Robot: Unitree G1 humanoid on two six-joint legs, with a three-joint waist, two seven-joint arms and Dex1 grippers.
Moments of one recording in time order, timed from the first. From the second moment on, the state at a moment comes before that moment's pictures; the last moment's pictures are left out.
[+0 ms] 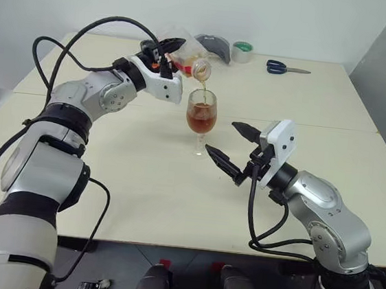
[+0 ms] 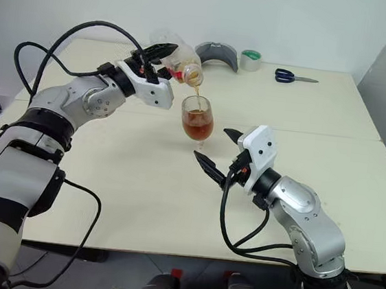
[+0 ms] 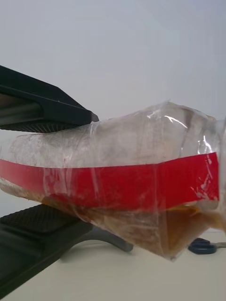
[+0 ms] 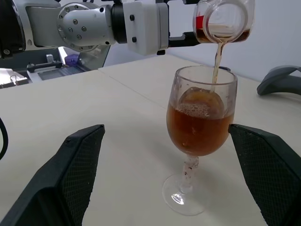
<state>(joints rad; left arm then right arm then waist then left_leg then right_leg) -1.29 0.66 -0.44 1.13 0.73 -0.82 0.11 -0.38 -0.34 0.12 -0.62 0.44 0.69 0.43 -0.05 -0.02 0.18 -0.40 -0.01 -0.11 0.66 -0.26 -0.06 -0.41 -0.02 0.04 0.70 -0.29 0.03</state>
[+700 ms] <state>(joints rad) -1.02 0.48 -0.03 0.83 0.05 -0.32 -0.40 -0.41 -0.38 0.16 -0.61 0.40 0.64 0.48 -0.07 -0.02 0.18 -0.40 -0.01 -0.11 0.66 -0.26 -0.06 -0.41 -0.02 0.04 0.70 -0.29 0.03</state>
